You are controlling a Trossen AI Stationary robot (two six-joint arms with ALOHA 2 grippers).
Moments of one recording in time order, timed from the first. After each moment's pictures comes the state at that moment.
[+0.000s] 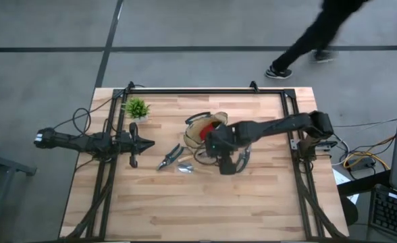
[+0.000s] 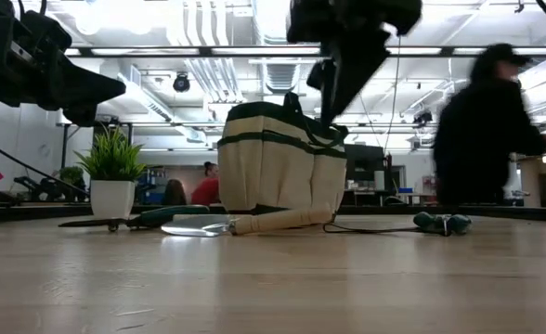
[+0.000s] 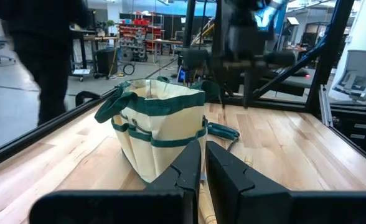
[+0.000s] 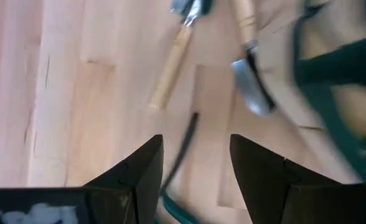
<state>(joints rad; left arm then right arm) -0.17 0.13 0.01 0.06 -0.30 -0.08 0.08 1.79 1.47 -0.91 -0.08 -0.01</state>
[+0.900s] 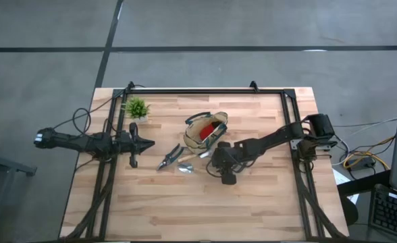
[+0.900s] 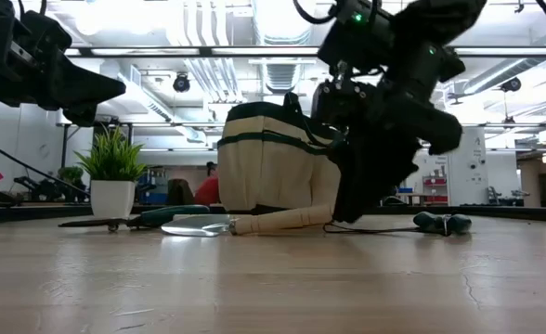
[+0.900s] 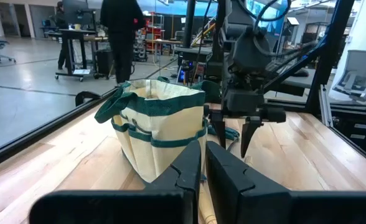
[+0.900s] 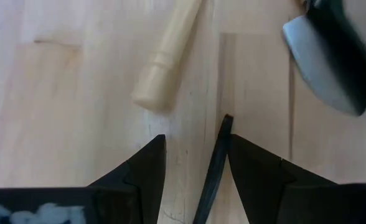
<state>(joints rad) -0.17 0.13 0.01 0.06 -0.30 -0.08 0.13 1.80 0.95 -0.21 -0.02 0.11</state>
